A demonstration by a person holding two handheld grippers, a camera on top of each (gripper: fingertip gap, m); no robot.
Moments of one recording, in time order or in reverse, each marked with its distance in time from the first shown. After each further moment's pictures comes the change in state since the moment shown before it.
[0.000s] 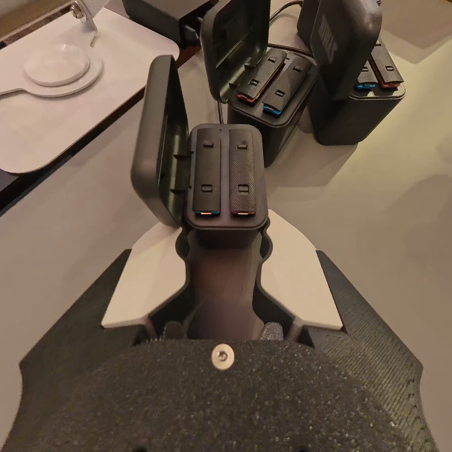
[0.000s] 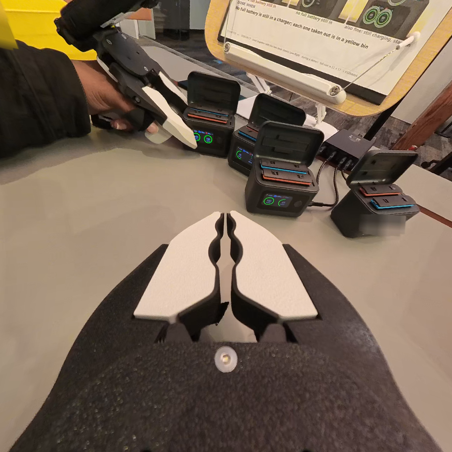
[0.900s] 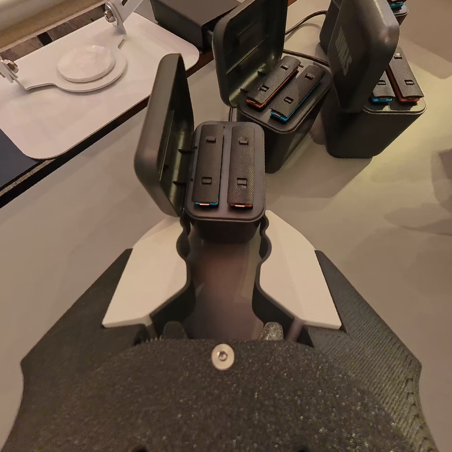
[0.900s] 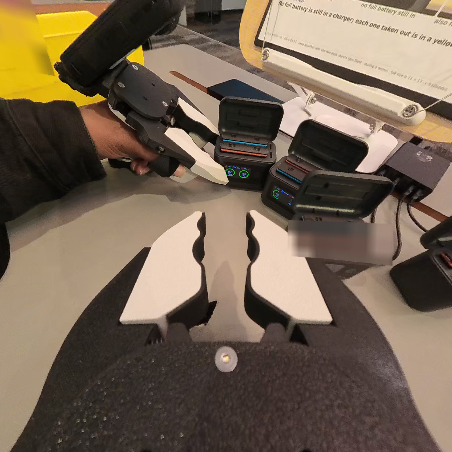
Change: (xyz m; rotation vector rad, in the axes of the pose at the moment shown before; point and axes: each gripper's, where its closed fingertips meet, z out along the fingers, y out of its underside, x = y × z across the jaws) left arm 0.005 -0.002 0.000 0.020 -0.120 -0.049; right arm -0.028 -0.033 0.064 -0.055 -0.129 0.045
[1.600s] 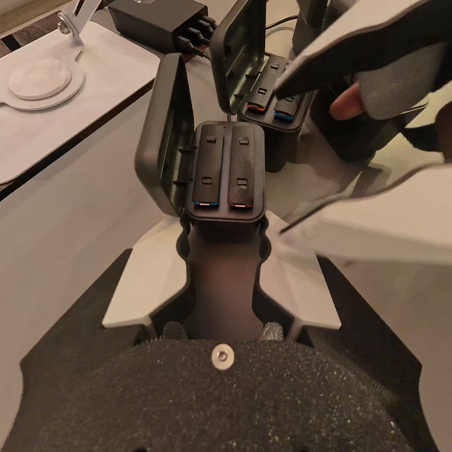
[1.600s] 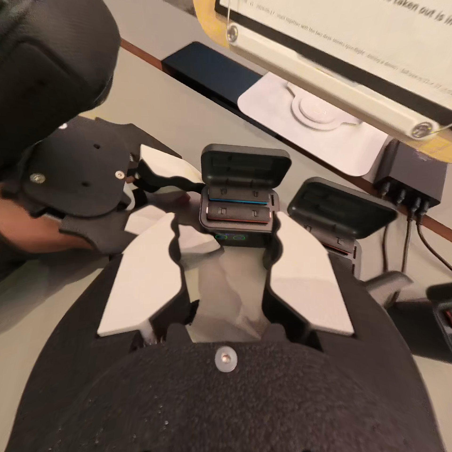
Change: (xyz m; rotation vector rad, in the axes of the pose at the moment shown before) left arm 0.029 -0.010 0.013 0.001 0.062 0.030; right arm 0.023 -0.028 0.071 -0.214 0.132 0.058
